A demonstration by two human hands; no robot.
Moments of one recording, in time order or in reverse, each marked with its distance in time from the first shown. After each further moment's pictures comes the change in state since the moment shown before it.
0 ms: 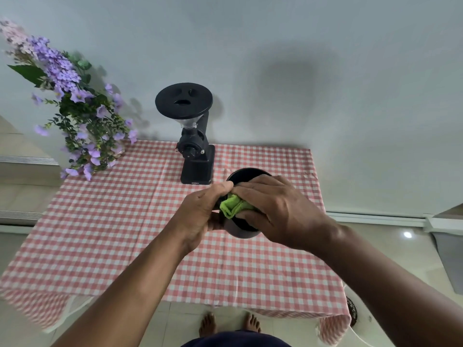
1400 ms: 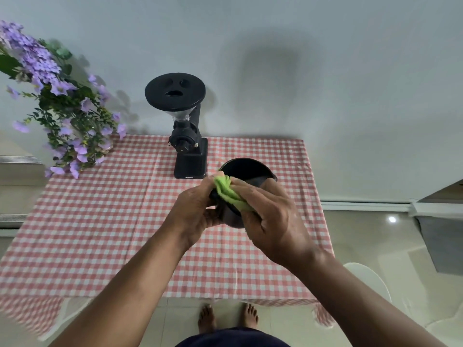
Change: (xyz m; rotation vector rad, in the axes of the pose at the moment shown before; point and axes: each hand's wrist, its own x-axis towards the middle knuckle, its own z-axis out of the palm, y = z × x) left_hand 0.008 -0.005 -0.006 -0.145 0.038 -0.069; right_hand -0.012 -0.035 0.048 0.160 0.433 0.219
